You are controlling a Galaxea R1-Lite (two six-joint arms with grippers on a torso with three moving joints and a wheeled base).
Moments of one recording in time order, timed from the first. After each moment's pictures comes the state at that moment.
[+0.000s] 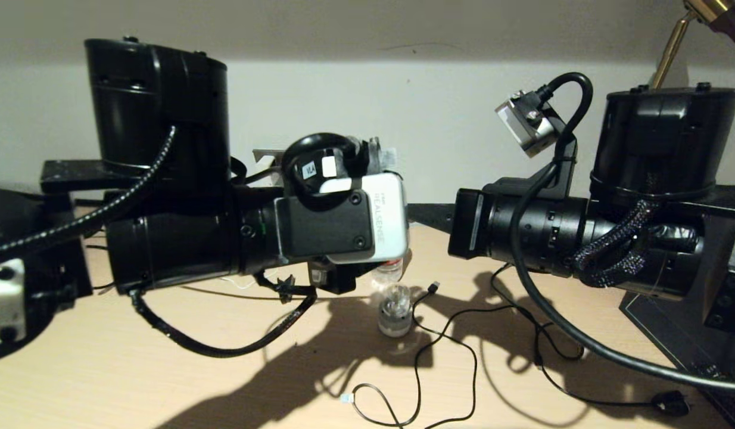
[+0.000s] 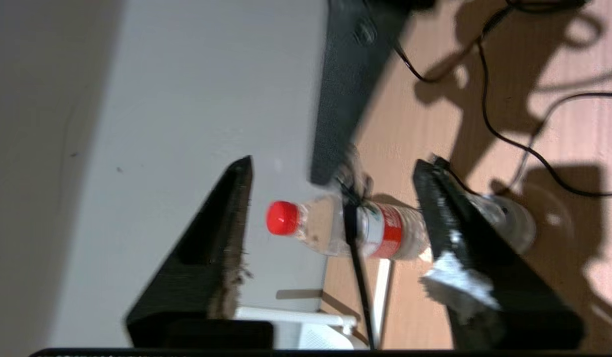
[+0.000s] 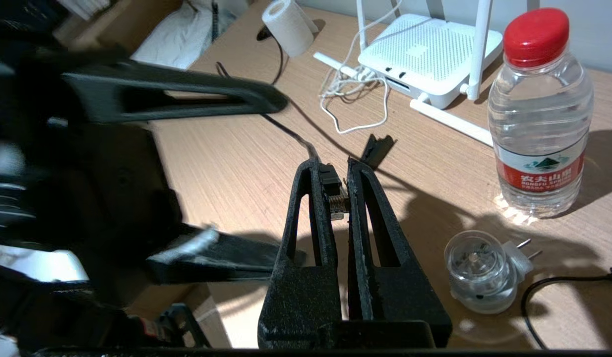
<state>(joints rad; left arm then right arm) -0.77 1.56 -1.18 -0.20 -0.14 1.19 0.75 1.60 -1.07 -0.42 0.17 0.41</state>
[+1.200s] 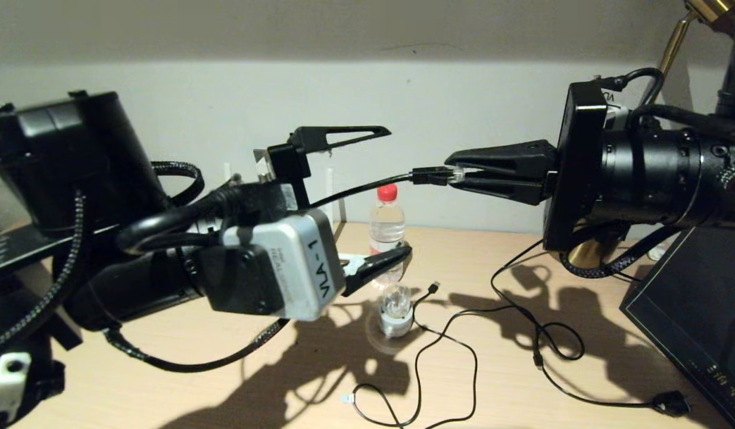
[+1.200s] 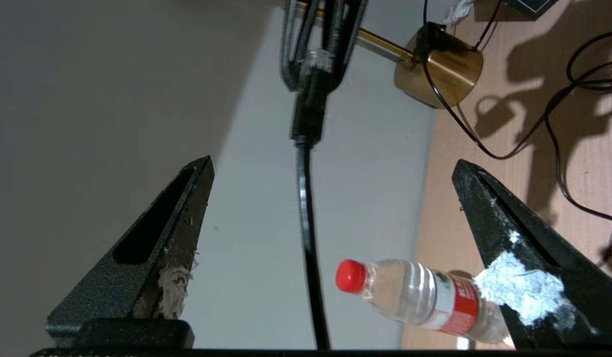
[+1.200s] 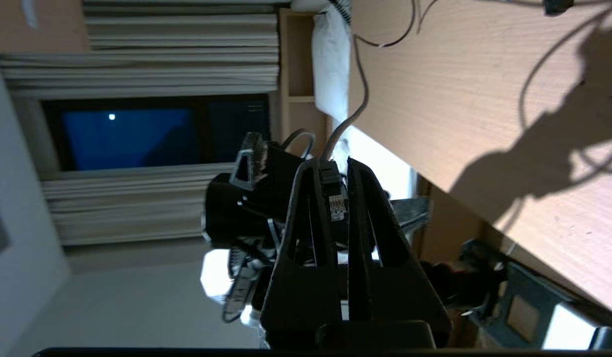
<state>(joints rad) -0.71 1.52 -0.90 -0.73 -0.39 1.27 0.63 1.47 -1.20 -0.17 0.48 1.35</state>
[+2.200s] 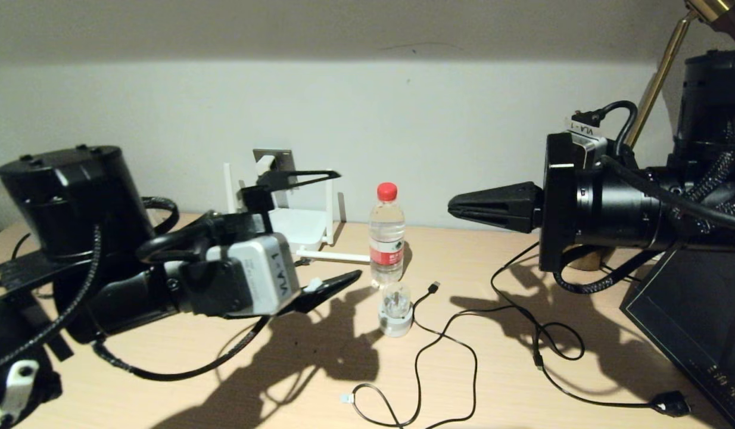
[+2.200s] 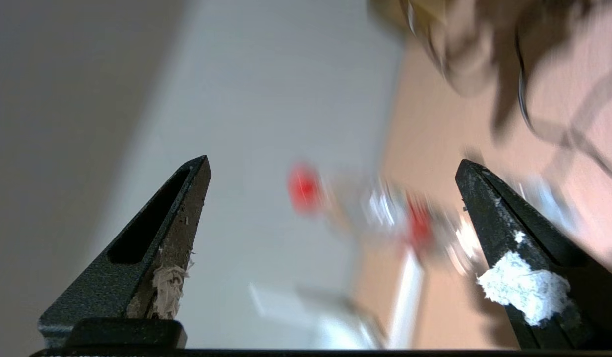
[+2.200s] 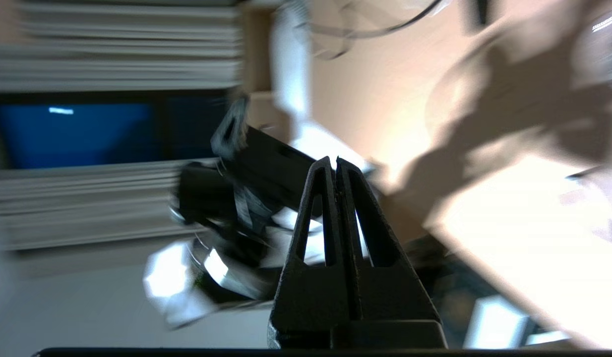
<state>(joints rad) -0.51 1.50 -0.75 -0.73 -0.43 1.20 0.55 1.50 -1.12 -0.17 0.52 1.19</state>
